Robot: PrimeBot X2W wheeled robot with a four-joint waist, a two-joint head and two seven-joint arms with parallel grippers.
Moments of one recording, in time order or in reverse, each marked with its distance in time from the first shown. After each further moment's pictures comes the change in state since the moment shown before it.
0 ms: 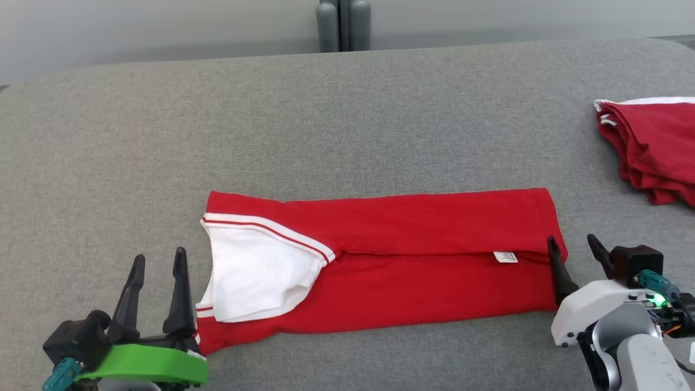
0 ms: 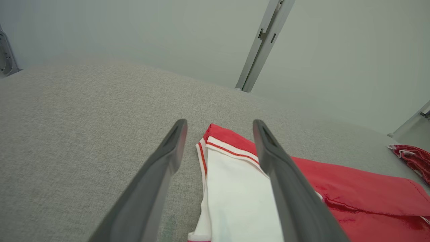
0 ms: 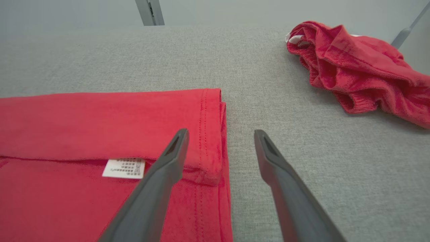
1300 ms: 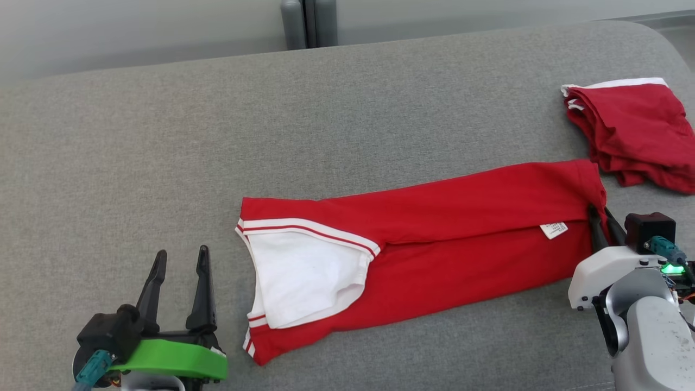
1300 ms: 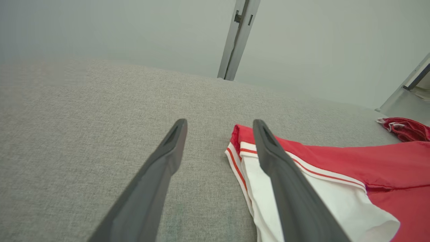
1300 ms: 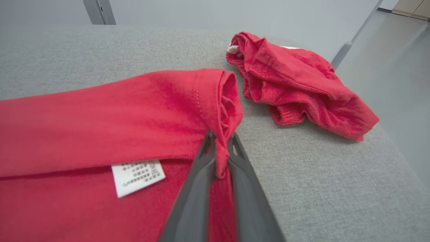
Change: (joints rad) left arm -0.028 -0.139 0.091 0.104 0.215 -0.115 0.000; right arm -0.179 -0.020 -0.101 0.224 -0.154 0.000 -0.092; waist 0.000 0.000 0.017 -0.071
